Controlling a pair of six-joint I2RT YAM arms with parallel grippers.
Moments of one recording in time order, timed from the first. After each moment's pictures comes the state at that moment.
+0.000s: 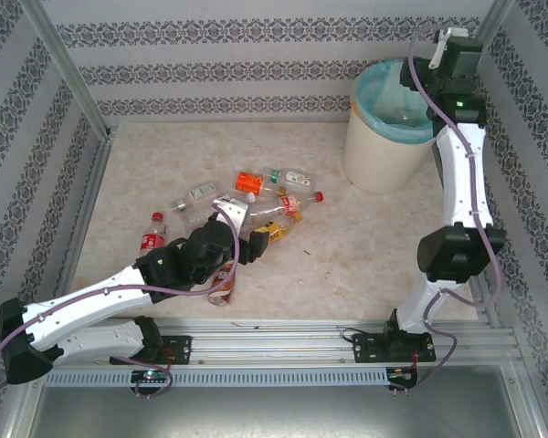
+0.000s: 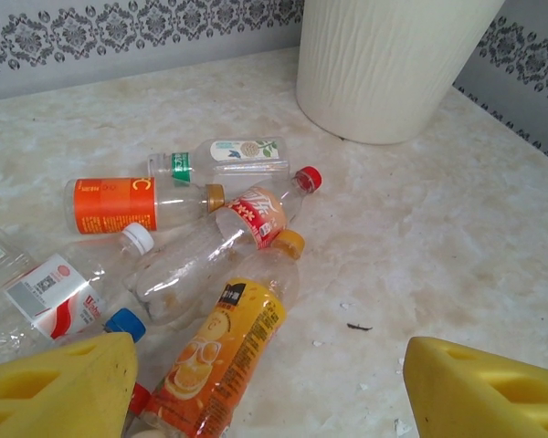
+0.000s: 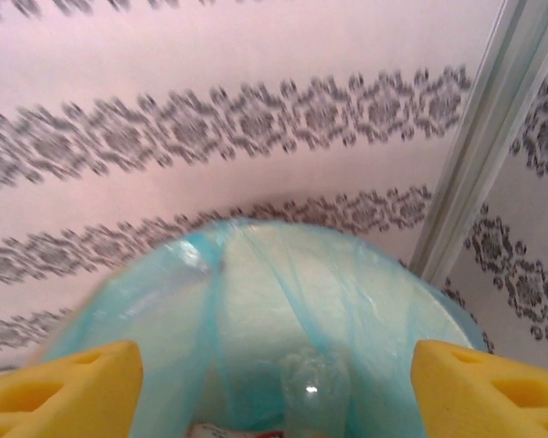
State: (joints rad) left arm -1.00 1.01 0.88 -0.36 -0.44 -0.35; right arm -0.09 1.79 2.10 -0.59 0.04 0.07
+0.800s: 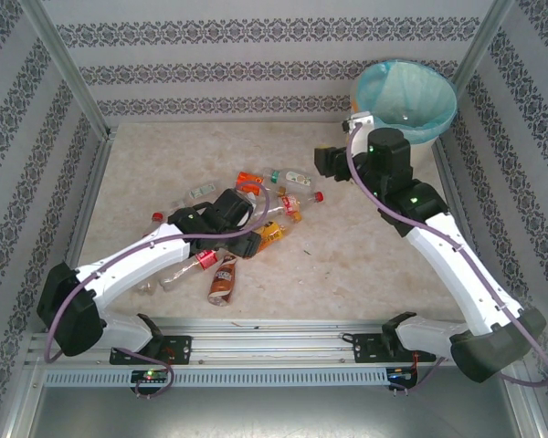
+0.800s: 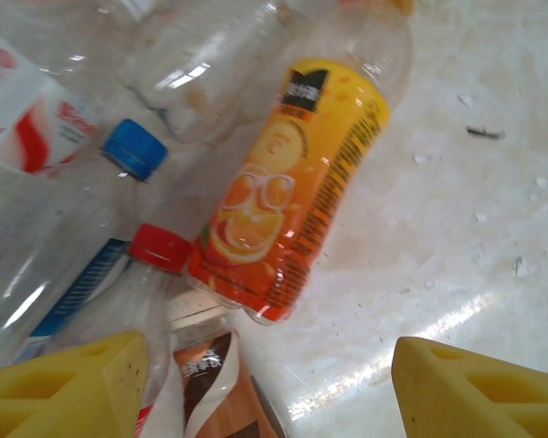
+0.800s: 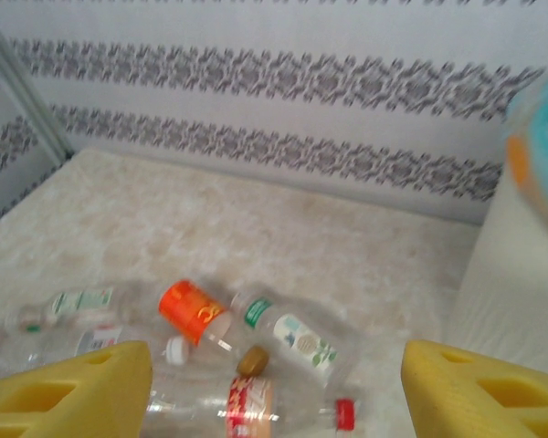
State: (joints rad) left arm -0.73 1.38 1.08 -0.76 -0.07 -0.24; right arm 0.45 1.19 1.30 -0.47 0.02 0.13
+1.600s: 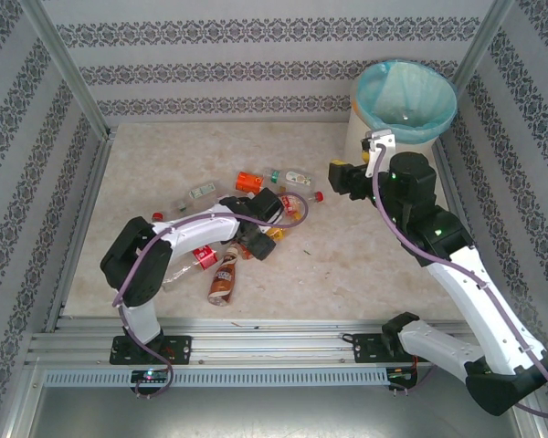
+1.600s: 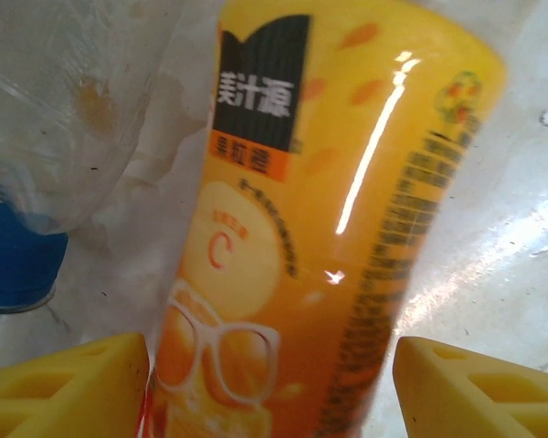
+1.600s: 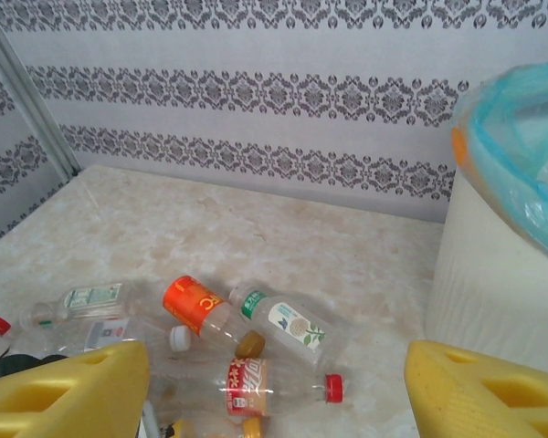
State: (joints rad) left arm -0.73 1.82 1.26 -0.75 -0.13 -0.02; right arm 0.45 0.99 1.19 -0.50 0.06 0.14
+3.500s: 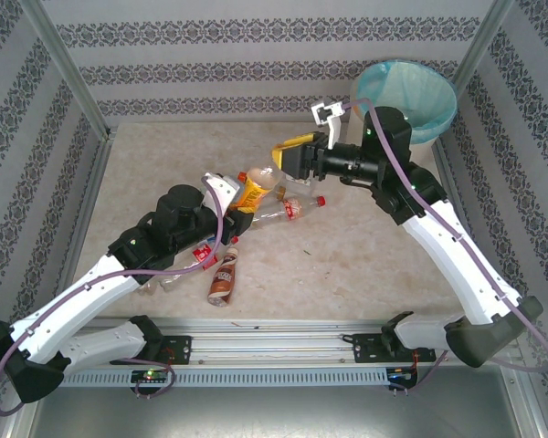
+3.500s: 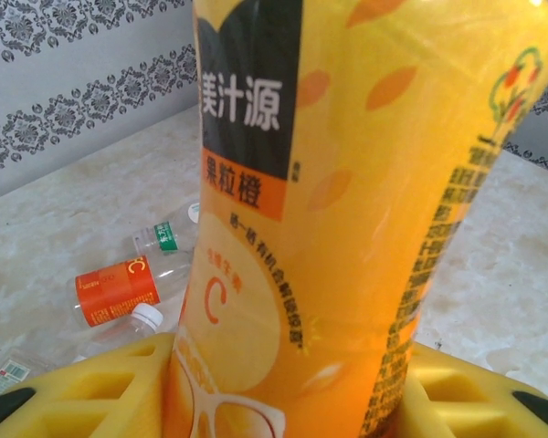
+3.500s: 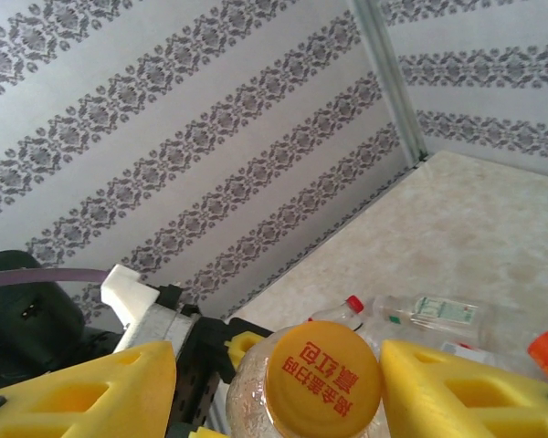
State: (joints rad) left arm -0.73 1.00 1.04 -0.43 -0.02 -0.01; right arm 0.52 1.29 1.53 -0.41 -0.67 0.41
